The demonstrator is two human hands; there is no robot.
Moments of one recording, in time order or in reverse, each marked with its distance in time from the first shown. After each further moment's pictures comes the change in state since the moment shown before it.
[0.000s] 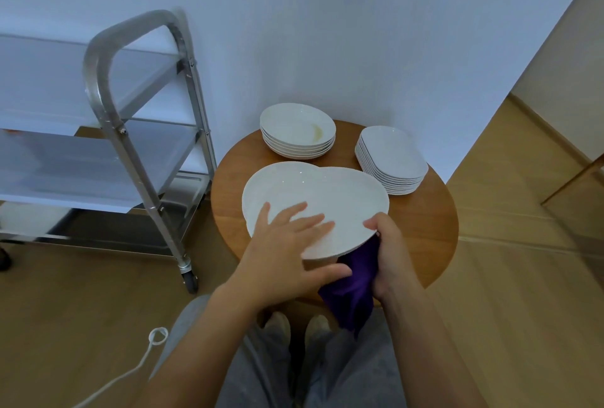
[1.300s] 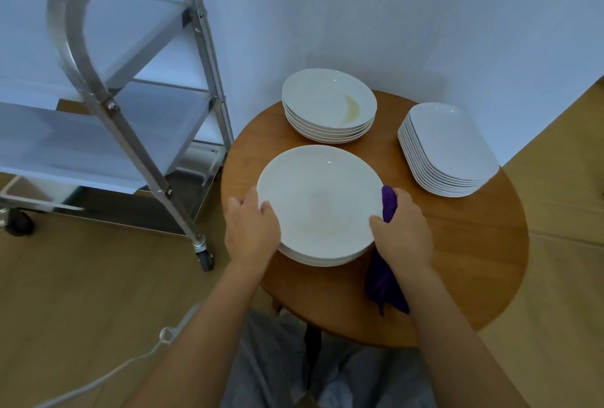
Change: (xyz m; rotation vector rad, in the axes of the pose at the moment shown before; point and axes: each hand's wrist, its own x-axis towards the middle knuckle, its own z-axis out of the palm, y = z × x) left_hand 0.064 -0.121 0.054 -0.165 0.370 -0.982; right_hand 0.129 0.007 0.007 -1.276 0.372 -0.318
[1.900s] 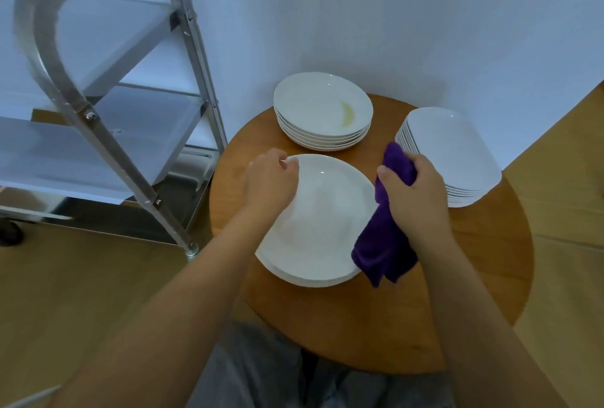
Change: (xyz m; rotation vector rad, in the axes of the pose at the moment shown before) left_hand 0.054 0.073 0.006 -0.026 -0.167 0.226; right_hand 0.041 -0.029 -0.032 0.479 0.056 -0.104
